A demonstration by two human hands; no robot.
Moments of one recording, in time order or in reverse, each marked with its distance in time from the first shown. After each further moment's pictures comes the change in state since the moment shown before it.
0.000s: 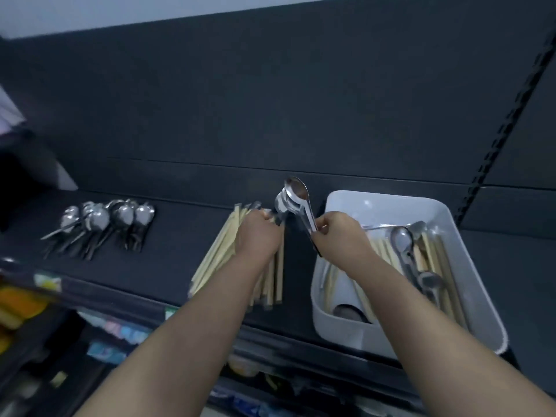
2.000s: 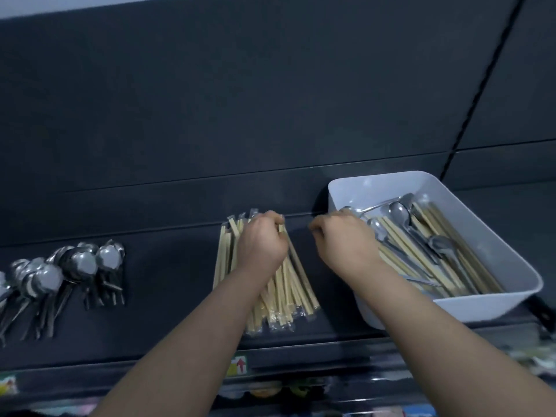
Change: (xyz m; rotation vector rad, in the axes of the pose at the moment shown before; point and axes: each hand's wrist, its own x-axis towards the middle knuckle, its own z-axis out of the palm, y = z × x) left_hand 0.060 -0.040 -0.027 0.302 -0.237 0.512; right_hand -0.001 -0.038 0.062 -0.560 0.320 -0.049
